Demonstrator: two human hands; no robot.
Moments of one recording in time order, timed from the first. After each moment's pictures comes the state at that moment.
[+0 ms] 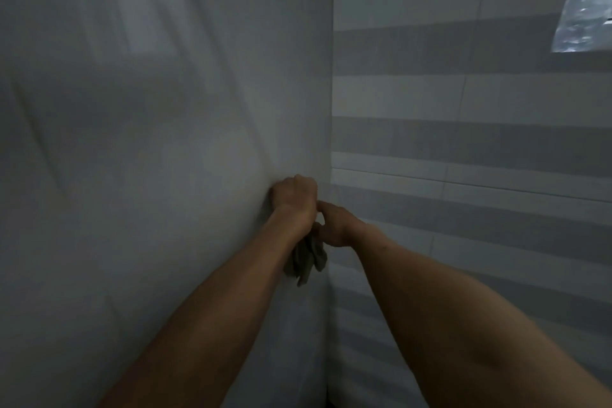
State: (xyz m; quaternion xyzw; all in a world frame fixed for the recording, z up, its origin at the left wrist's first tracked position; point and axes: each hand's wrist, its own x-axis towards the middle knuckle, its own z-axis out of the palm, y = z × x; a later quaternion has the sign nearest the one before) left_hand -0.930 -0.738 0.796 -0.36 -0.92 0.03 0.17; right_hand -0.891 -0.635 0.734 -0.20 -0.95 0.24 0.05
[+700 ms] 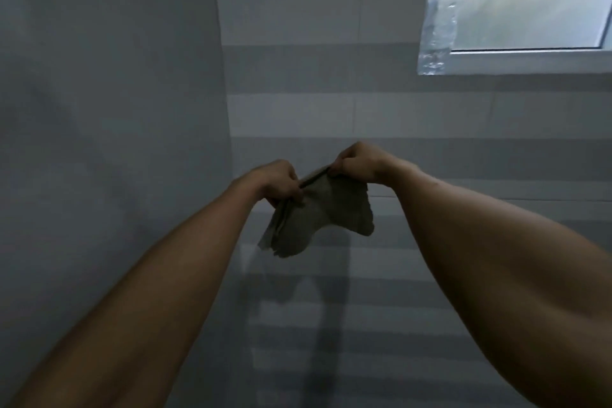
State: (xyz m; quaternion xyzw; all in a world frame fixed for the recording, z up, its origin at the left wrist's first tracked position) left_hand -0.920 -0.592 0.852 -0.54 -0.80 -0.22 -0.15; right_hand -0.756 -0.474 0.867 -0.35 -0.89 0.25 0.19
